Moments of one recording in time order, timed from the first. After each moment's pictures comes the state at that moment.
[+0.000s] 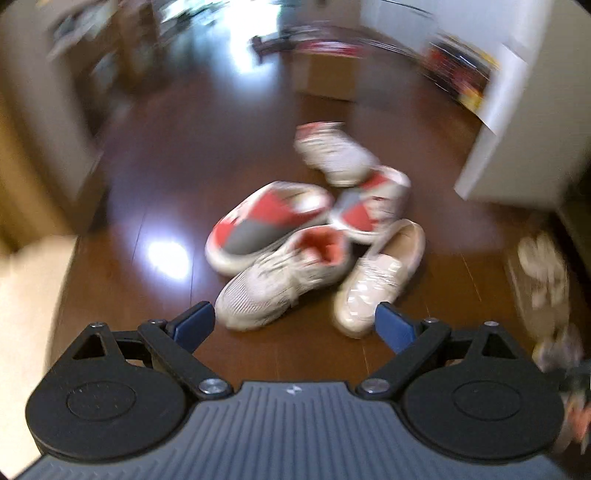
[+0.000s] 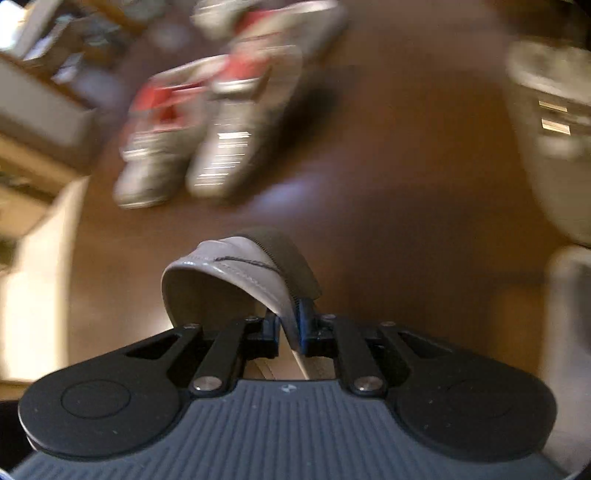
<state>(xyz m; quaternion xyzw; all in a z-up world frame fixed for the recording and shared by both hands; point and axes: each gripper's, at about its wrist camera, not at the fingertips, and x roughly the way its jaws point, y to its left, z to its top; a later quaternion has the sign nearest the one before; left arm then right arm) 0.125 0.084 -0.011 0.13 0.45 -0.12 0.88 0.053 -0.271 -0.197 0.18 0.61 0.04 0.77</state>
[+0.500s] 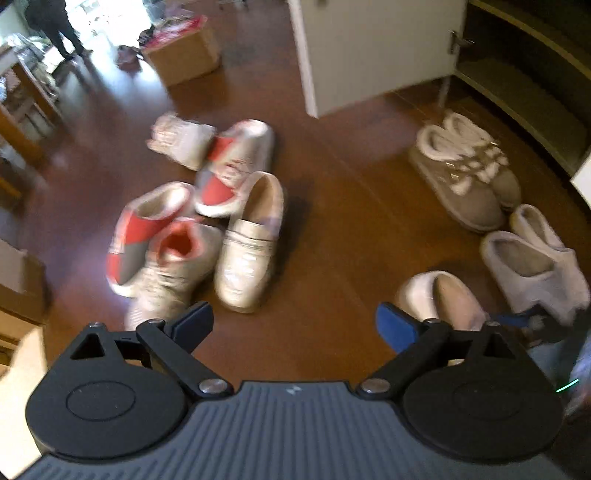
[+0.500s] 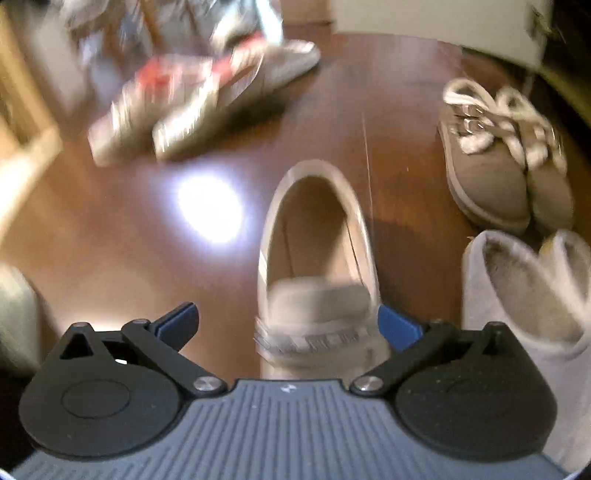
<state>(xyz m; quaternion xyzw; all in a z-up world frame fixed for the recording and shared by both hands) 0.075 -0.082 -0.039 0.21 0.51 -0.22 0.81 -0.062 -0.268 -0.260 -0.03 0.52 0.04 0.85</state>
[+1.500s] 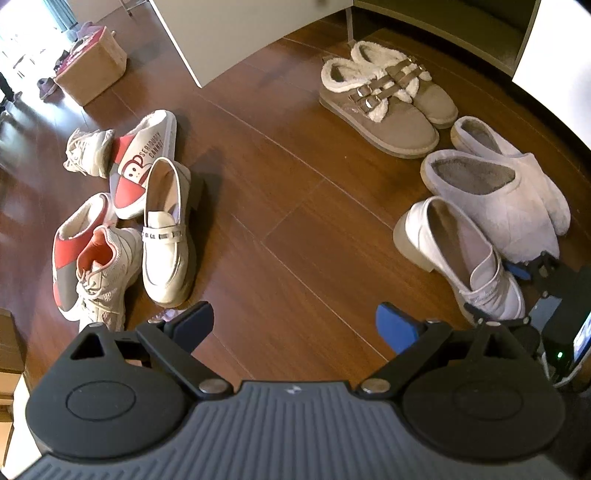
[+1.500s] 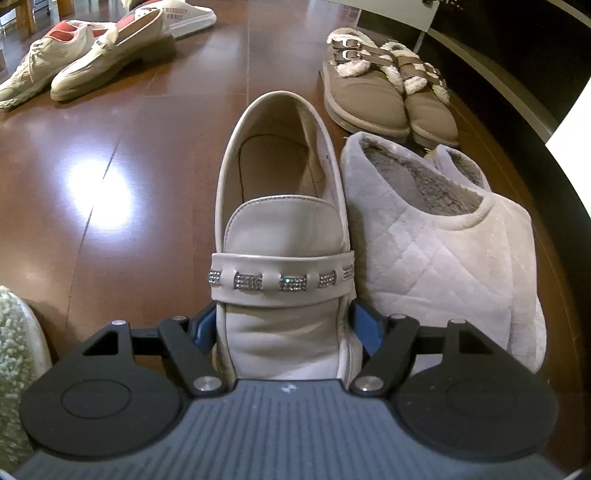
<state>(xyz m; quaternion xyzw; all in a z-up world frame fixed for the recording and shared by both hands) 0.029 -0.134 -0.090 0.30 0.51 -0.29 0.75 -0.129 -0.288 -0.270 -0.04 0.51 -0.12 0.85</state>
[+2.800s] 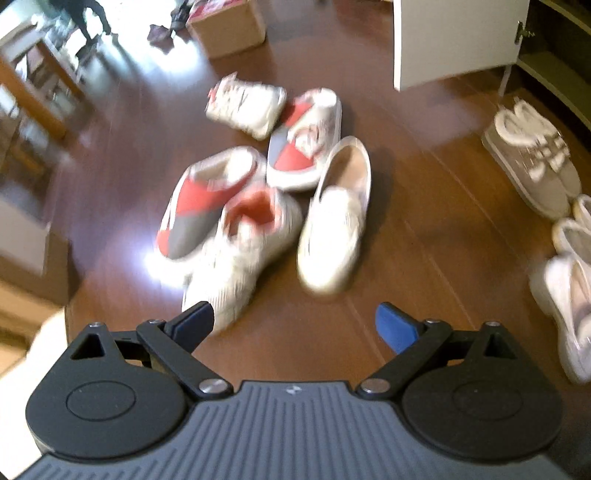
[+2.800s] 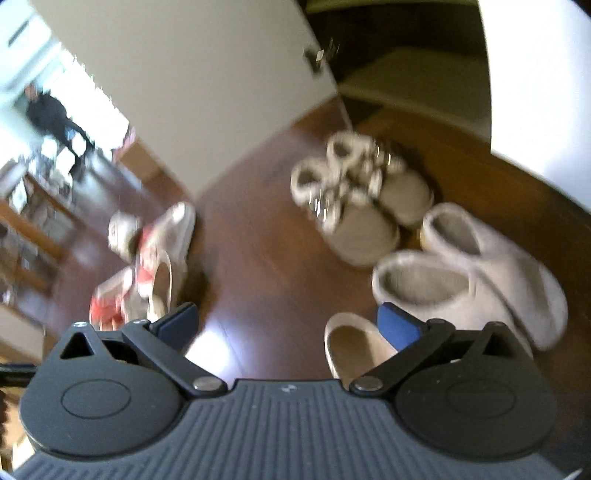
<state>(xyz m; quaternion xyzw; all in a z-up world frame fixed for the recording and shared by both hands) 0.182 -0.002 -0.071 0.23 0.49 -0.17 0.82 -0.086 -0.340 -0.065 0.31 0.34 -0.21 0.86</state>
